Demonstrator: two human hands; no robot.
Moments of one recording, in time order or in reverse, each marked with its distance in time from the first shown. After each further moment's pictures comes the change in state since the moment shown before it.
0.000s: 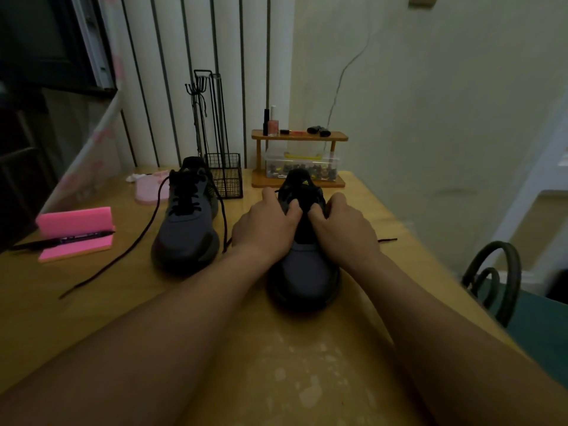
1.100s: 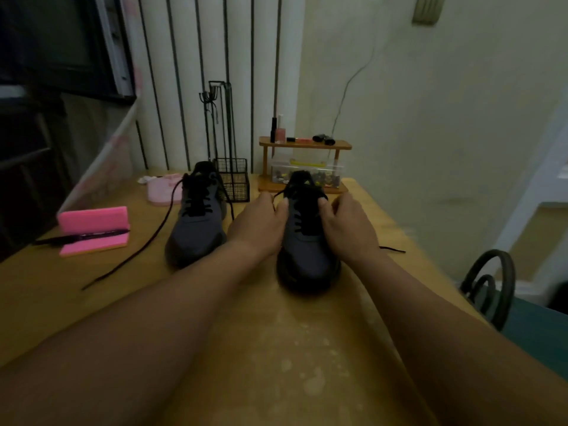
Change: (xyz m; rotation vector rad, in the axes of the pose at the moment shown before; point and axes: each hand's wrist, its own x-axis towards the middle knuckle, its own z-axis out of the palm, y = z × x) left_hand 0.003 -0.016 -0.021 -0.100 -0.006 0.031; right_hand 0.011 -0.001 -0.003 0.118 0.080 -0.018
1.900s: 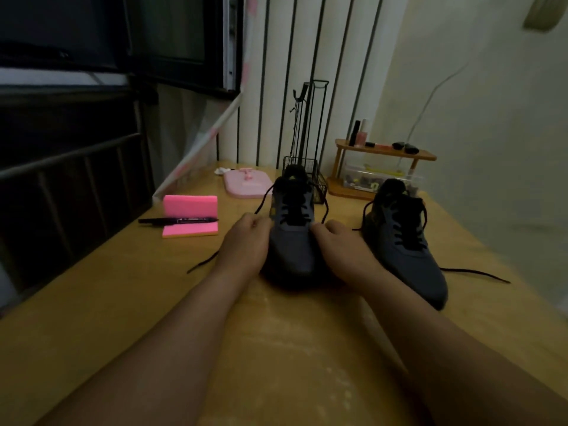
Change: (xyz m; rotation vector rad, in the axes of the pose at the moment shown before) left_hand -0.048 -0.138 -0.098 -0.469 0.099 -0.328; right_hand -0.049 -0.118 0.104 0.130 -0.452 -0.016
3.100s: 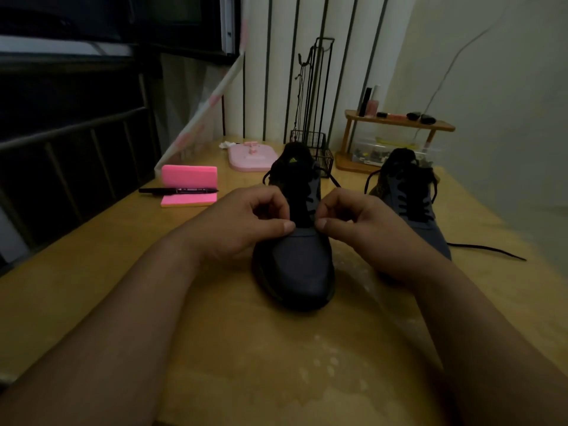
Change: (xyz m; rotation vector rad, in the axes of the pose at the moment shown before) left_hand -0.040 0.023 -0.033 0.115 -0.445 0.360; right_hand -0.053 0.013 -0.050 0.181 -0.222 -0.408
